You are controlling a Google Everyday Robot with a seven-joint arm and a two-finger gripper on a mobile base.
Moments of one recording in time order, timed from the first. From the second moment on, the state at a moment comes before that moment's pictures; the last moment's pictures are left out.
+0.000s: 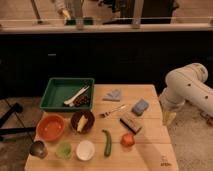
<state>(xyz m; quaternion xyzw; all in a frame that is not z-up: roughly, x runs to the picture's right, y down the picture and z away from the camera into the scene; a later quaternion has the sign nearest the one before) 0.287 0.111 0.683 -0.28 0.02 0.02 0.96</state>
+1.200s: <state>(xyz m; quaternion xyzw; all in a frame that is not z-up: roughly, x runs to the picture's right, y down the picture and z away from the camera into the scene) 0.287 0.111 0.683 -0.28 0.02 0.02 0.96</state>
